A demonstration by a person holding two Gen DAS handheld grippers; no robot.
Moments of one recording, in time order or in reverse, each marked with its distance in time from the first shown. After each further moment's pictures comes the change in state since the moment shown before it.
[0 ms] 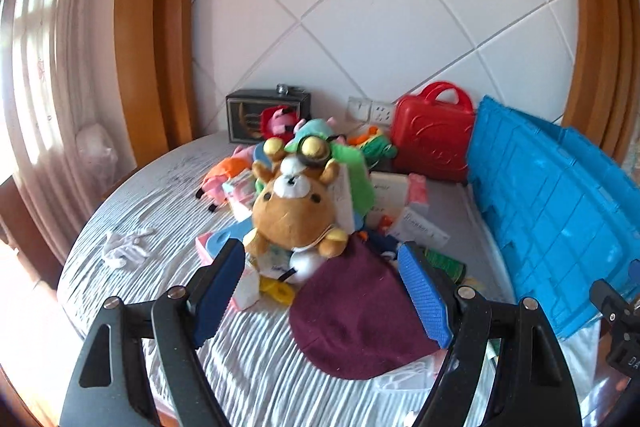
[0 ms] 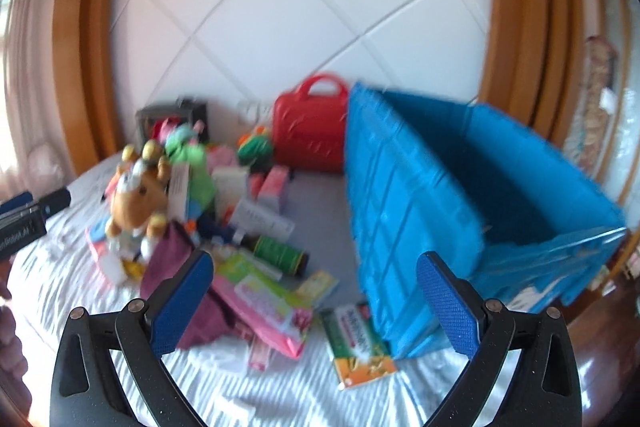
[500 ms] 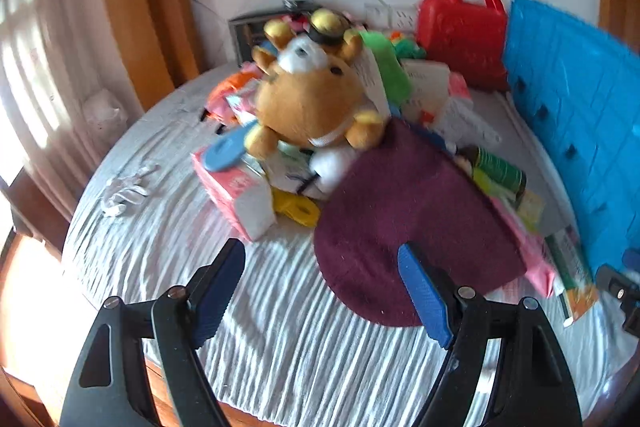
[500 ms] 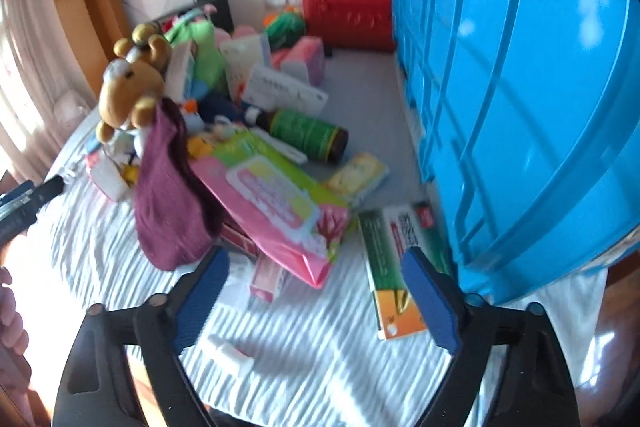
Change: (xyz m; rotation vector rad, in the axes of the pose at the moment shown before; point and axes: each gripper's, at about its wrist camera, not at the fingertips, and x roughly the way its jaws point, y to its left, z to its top) left arm 0.089 -0.003 -0.074 0.106 0.253 0.082; right arm 0.114 -0.016 -0.076 0.057 0.330 0.145
